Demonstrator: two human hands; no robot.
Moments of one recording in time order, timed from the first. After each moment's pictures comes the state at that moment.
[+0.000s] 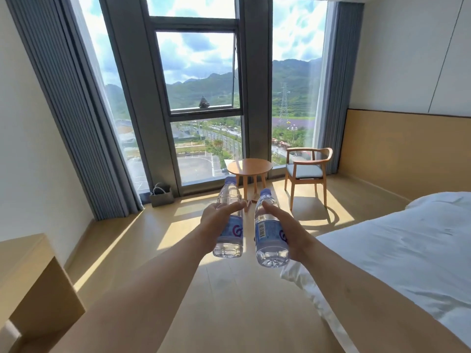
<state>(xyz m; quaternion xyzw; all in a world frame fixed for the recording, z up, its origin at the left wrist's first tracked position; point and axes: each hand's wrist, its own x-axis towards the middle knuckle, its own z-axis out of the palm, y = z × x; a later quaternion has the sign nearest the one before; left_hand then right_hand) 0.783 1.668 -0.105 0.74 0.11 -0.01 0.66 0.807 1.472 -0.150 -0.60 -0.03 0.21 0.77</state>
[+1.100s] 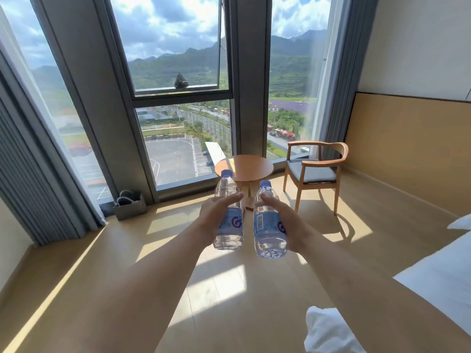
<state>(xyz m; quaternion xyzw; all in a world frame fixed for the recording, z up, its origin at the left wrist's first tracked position) 1.389 1.769 -0.148 0.71 0.07 -0.07 0.70 1.380 1.571 -0.170 -0.61 0.03 0.19 0.77</state>
